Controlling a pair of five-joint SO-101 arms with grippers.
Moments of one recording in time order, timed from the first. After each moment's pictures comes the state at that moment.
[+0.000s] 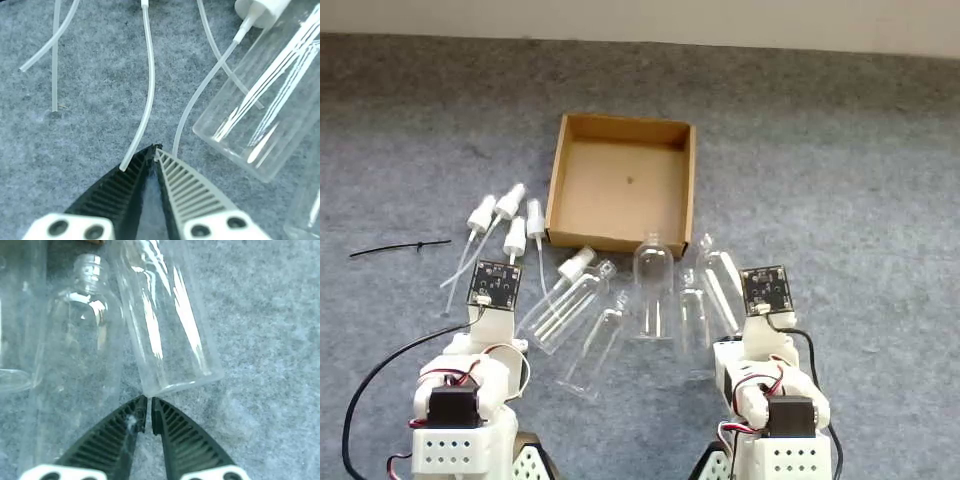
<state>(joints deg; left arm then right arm) -6.7 -103.1 96.0 76.9 -2.8 -4.6 -104.5 95.6 71.2 9.0</state>
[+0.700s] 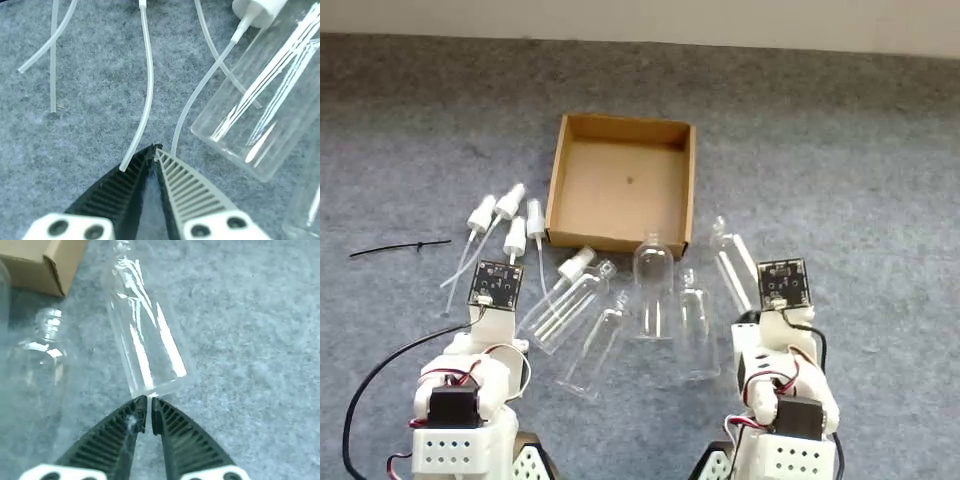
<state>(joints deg) -6.3 -103.1 96.0 76.9 -2.8 4.3 -104.6 95.0 61.3 16.6</state>
